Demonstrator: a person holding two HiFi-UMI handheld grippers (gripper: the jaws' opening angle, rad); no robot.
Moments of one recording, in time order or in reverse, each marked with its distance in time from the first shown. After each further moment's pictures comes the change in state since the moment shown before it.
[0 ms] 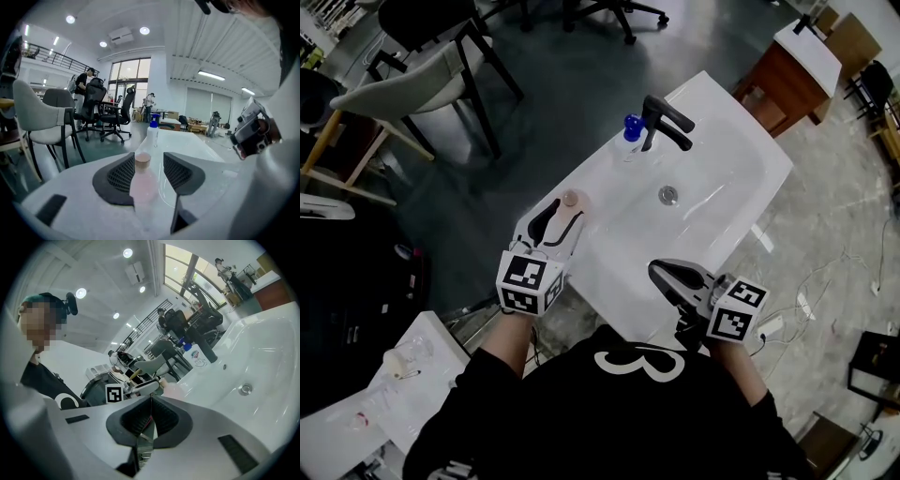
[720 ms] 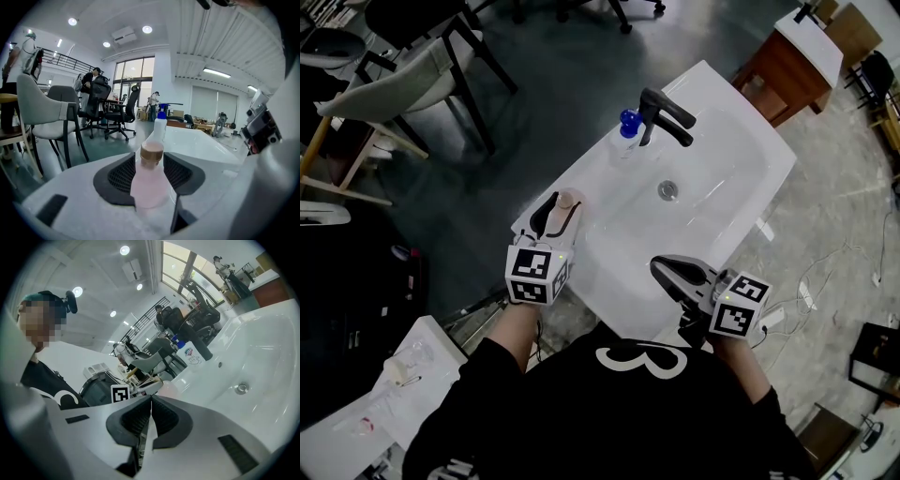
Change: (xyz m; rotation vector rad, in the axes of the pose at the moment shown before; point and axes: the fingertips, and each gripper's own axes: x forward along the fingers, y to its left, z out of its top) left arm 0.036 0.018 -0.024 -0.011 0.006 0.066; right arm 0.003 -0.025 -0.001 0.020 0.030 -0.022
